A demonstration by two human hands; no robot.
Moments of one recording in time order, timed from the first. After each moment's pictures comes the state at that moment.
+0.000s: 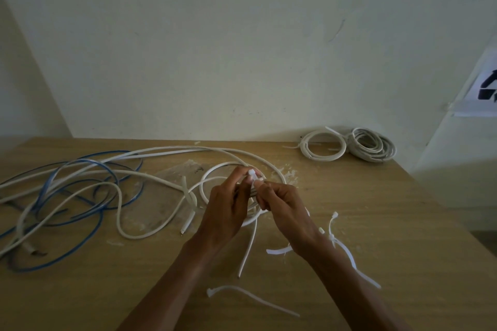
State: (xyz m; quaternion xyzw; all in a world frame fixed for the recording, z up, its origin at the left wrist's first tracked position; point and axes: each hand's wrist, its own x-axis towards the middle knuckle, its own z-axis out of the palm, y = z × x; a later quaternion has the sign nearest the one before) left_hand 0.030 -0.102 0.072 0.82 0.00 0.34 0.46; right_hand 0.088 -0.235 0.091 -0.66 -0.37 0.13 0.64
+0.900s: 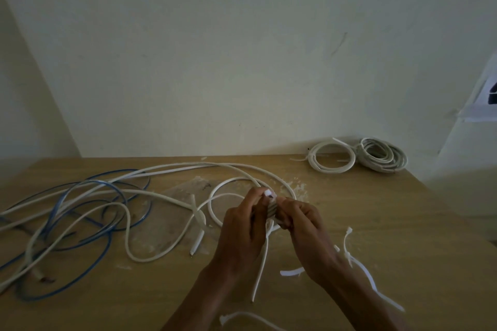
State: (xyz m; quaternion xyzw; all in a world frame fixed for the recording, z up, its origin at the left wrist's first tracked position) left_hand 0.031 -0.113 0.069 0.82 -0.01 0.35 0.45; right_hand 0.090 -0.238 0.081 -0.62 -0.31 0.12 0.71
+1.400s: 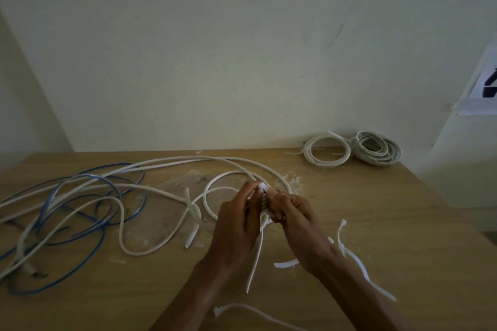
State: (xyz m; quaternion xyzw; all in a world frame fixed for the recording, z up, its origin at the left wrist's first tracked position) left_hand 0.032 -0.115 0.067 0.82 -0.01 0.35 0.46; right_hand 0.087 -0.240 0.088 -0.60 -0.33 0.15 0.71
